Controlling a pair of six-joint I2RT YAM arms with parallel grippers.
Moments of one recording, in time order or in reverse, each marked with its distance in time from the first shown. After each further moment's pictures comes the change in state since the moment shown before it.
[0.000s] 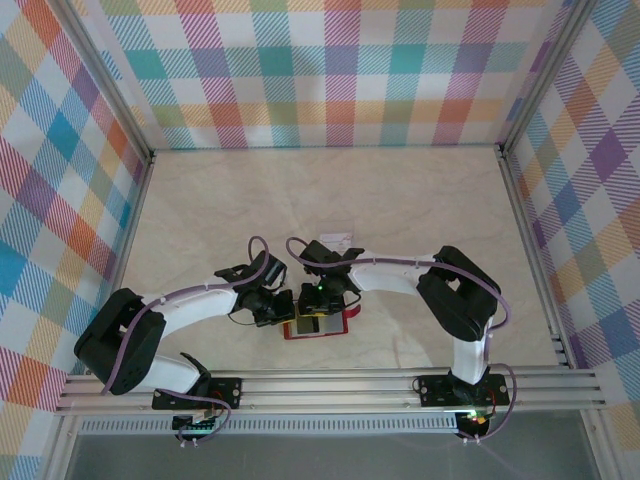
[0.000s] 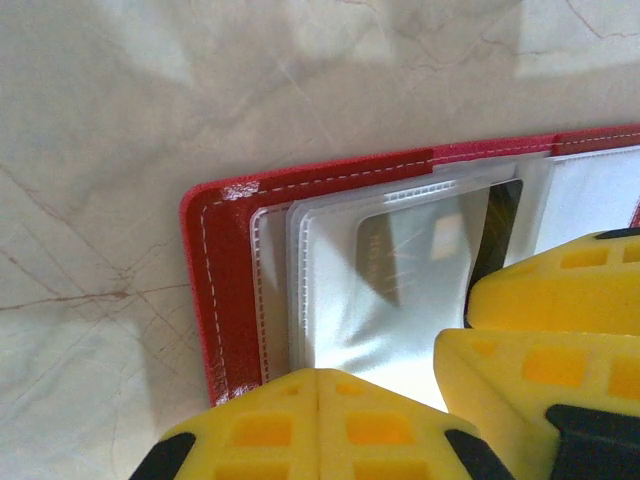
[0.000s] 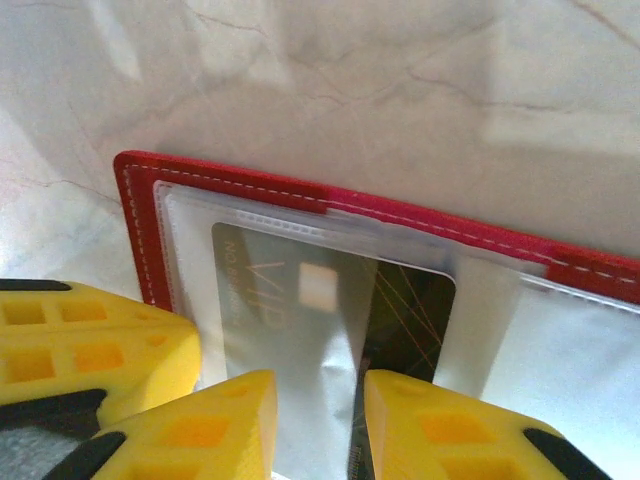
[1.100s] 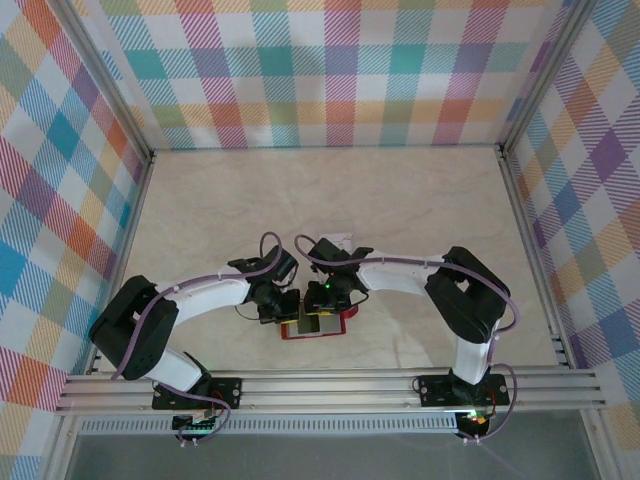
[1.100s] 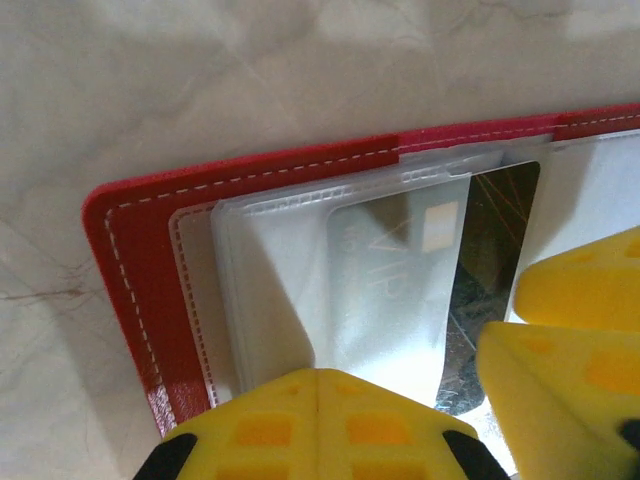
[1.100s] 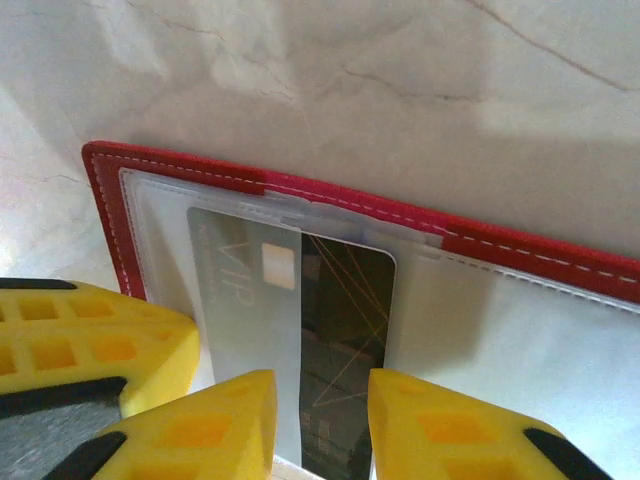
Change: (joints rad) left arm -0.044 0.100 0.124 -0.128 -0.022 0.030; right arm -0.027 -0.043 -0.059 0.031 -0.039 -0.007
